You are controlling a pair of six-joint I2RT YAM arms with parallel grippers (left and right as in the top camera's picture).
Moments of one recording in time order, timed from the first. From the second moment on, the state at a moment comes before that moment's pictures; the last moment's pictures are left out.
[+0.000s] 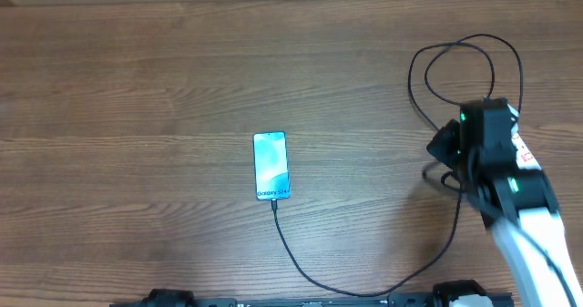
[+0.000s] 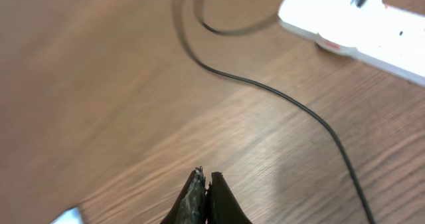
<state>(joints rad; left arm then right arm) -0.09 0.02 1.36 -1.47 -0.24 -0.32 0.14 1.01 0.98 -0.84 0.20 0.72</state>
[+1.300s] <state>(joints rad) -0.09 0.02 0.01 -0.06 -0.17 -0.34 0.29 0.52 1.04 -1.04 0.06 0.62</state>
